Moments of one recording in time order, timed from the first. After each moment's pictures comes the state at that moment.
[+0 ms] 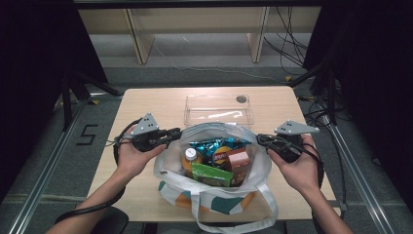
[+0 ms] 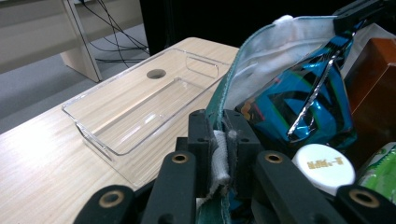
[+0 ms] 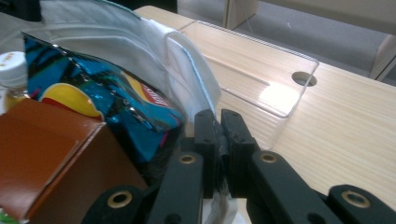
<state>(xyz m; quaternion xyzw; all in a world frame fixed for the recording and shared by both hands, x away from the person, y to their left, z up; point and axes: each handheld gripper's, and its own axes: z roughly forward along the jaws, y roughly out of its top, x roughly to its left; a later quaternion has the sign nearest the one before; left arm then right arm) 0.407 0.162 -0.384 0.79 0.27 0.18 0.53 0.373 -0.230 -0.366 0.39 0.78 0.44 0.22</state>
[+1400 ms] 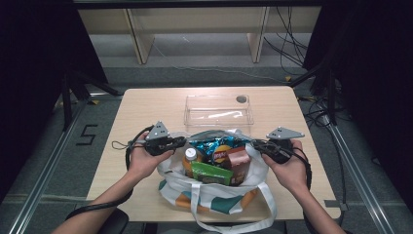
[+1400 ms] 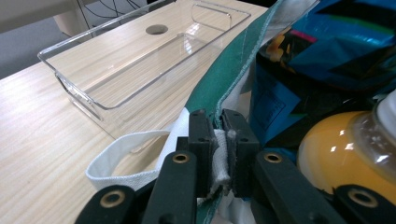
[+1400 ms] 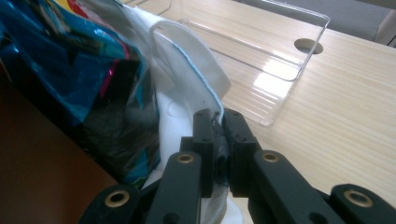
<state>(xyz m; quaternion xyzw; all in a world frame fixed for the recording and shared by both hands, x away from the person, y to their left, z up) 0.425 0.152 -0.433 0.81 0.29 0.17 0.48 0.394 -0.229 -0.419 0.41 0.79 0.41 0.22</state>
